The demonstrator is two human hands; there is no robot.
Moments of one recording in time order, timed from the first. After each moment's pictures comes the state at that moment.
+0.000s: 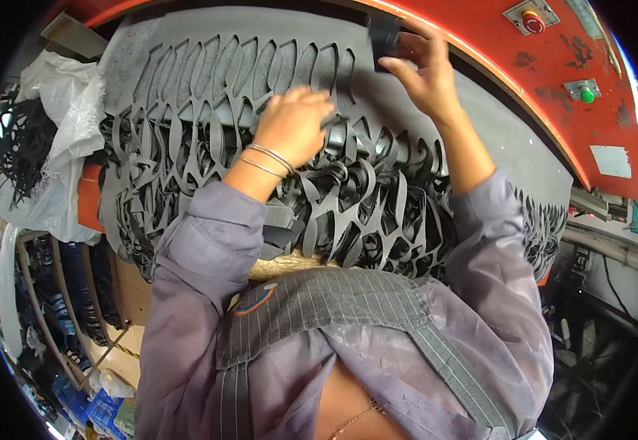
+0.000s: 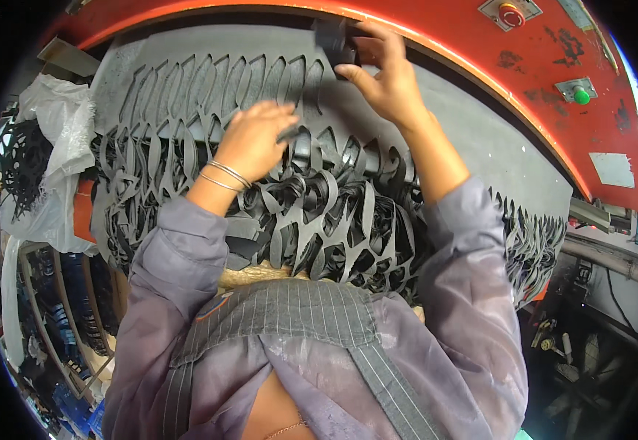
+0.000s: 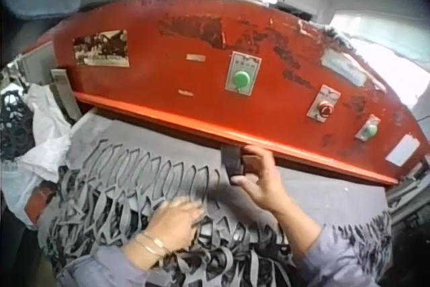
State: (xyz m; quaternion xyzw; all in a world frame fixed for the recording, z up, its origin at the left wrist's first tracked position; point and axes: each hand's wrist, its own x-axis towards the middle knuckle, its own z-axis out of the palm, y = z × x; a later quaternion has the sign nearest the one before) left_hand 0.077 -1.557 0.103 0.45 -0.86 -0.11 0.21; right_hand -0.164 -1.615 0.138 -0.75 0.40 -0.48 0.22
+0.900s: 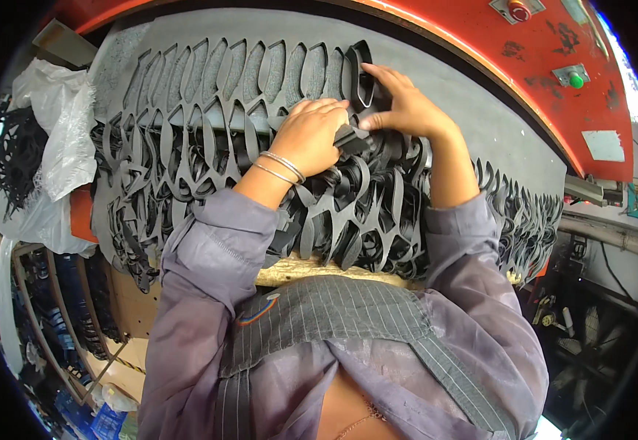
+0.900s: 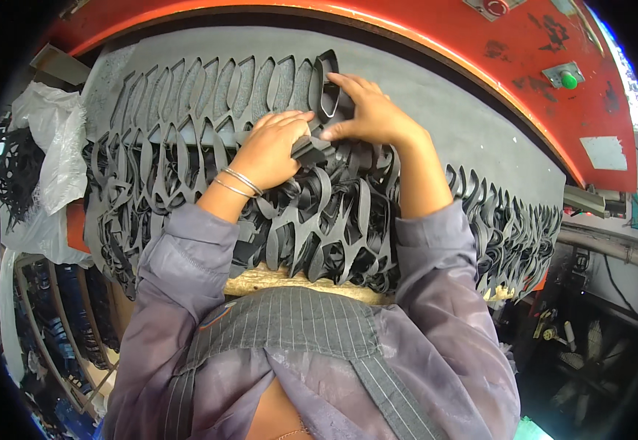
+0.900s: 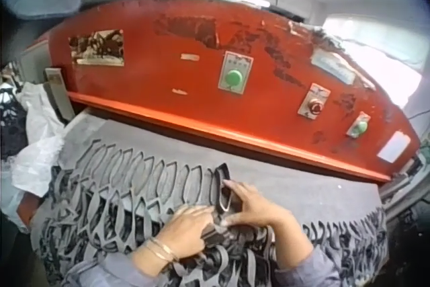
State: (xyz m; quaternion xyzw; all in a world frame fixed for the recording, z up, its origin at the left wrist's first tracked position) left_hand 0.052 -1.552 0.086 0.36 -0.86 -0.20 0.30; right_hand -0.168 -1.582 0.125 -0.77 0.58 -0.15 0.22
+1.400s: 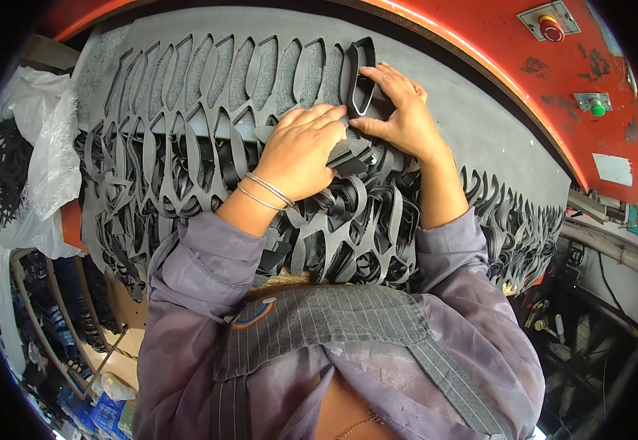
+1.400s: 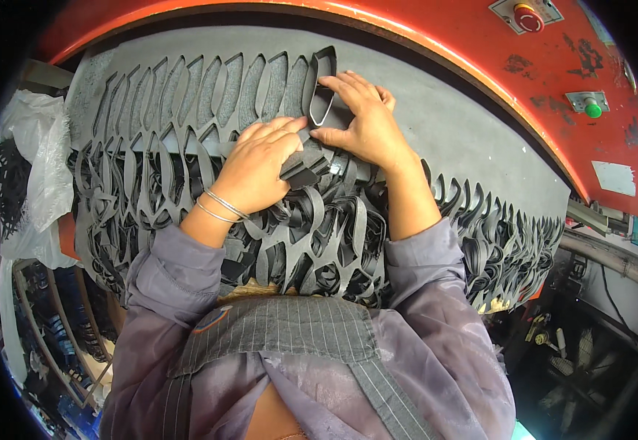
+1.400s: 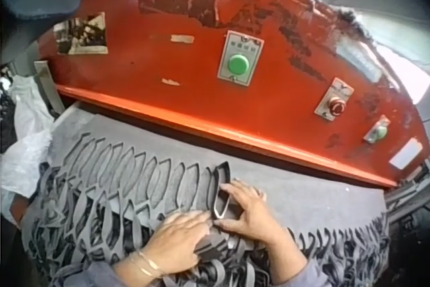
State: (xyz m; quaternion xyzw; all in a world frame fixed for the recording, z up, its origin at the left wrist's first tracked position) left_hand 0.056 -1.553 0.094 0.37 -0.86 -0.24 0.25; right_hand -0.172 -1.581 0.101 -0.80 0.54 -0.22 0.13
